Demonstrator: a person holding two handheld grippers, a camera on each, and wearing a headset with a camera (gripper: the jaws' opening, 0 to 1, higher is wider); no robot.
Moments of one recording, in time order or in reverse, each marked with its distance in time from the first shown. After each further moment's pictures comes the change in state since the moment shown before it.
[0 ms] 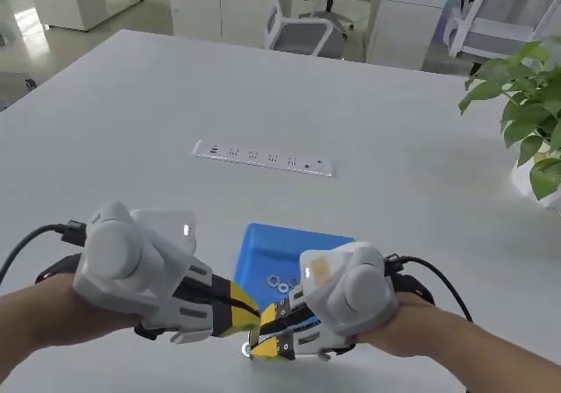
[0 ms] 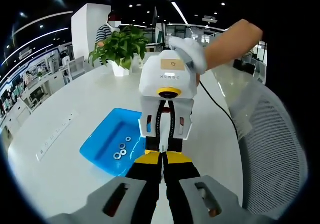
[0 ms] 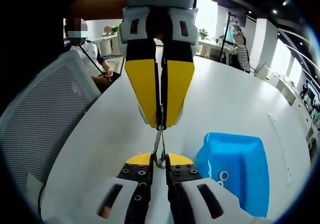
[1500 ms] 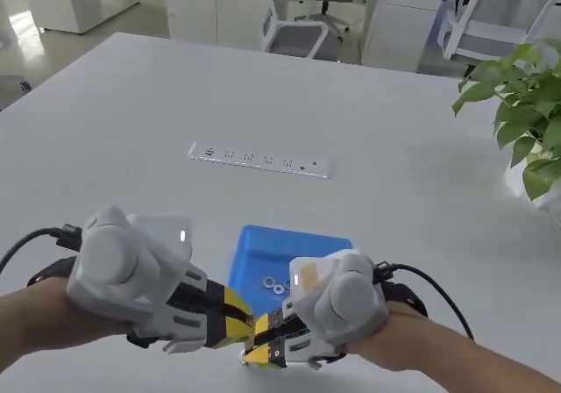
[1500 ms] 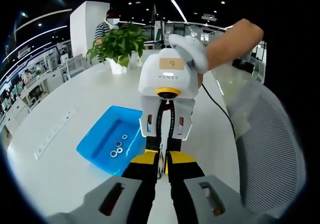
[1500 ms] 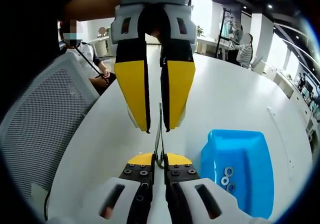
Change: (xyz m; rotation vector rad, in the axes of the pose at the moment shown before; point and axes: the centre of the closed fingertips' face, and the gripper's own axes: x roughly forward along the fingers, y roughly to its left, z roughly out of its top) left arm 0.000 -0.006 -0.001 -0.006 0.021 -0.016; right arm 0.000 0.006 0.000 0.055 0.009 -0.020
